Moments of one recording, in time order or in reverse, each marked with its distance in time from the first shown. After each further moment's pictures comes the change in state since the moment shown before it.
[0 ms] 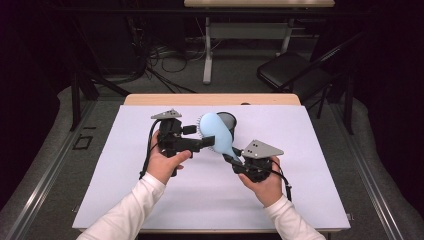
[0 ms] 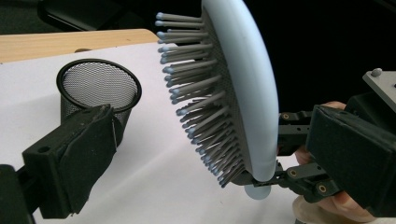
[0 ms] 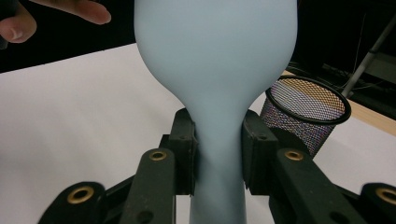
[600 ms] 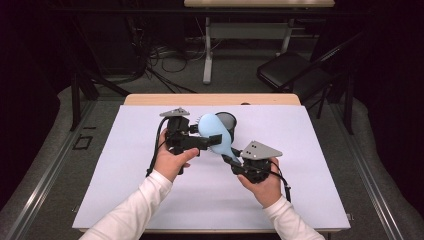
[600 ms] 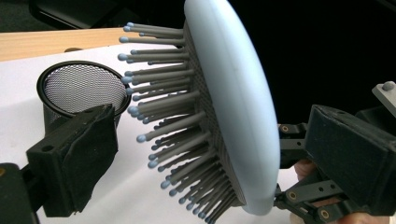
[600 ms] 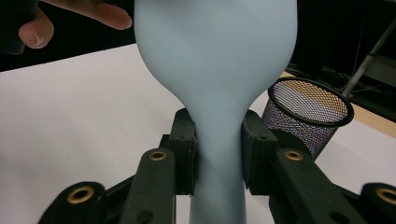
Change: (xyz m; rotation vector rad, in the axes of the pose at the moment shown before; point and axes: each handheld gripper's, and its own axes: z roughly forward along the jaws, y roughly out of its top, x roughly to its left) left arm -0.004 0.005 0.016 0.011 -0.007 -0.010; right arm 0.003 -0.001 0.001 -0.006 -0.001 -0.014
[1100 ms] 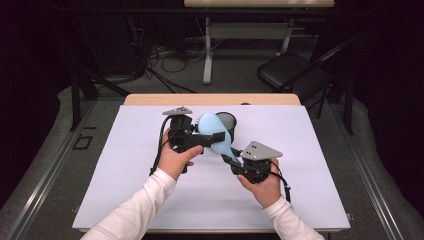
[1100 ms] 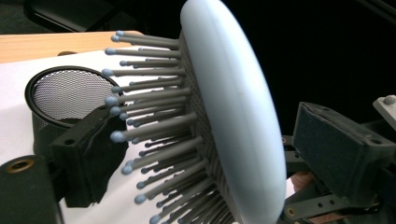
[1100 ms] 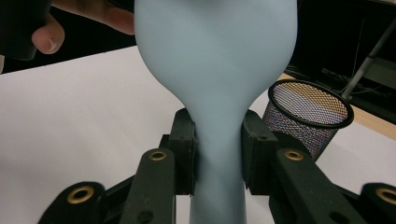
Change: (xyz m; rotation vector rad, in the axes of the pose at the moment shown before) left arm -0.002 0.003 0.007 -0.020 -0.014 -0.016; right arm 0.001 0.000 0.000 -0.008 -0.001 -0.001
